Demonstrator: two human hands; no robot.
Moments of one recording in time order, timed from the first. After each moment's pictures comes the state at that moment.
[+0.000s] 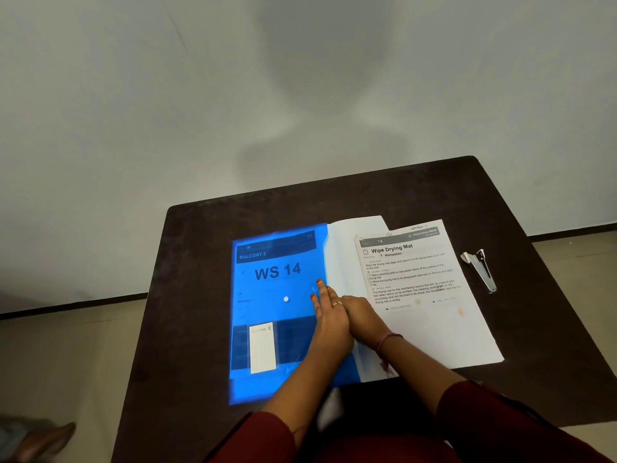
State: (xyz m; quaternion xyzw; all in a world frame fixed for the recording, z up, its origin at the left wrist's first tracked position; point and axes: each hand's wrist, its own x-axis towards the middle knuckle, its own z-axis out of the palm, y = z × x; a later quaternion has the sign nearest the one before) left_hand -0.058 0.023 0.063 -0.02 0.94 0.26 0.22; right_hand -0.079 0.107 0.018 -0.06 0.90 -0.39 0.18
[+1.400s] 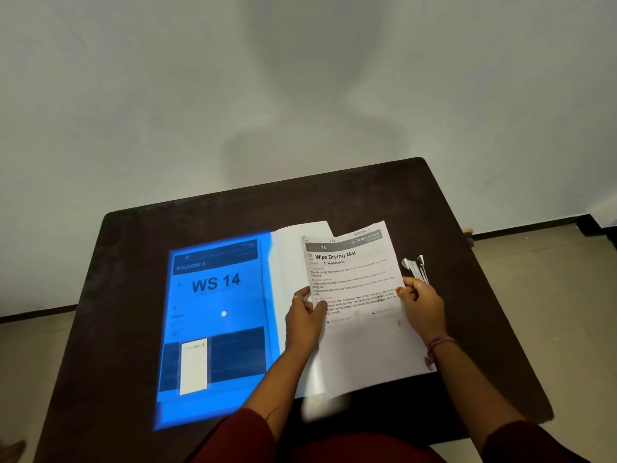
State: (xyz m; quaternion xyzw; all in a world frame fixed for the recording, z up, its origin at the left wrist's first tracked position) left_hand -0.084 0.104 0.025 -0.20 0.80 0.54 0.17; right_hand -0.080 0.319 0.007 0.26 0.86 -0.44 0.02
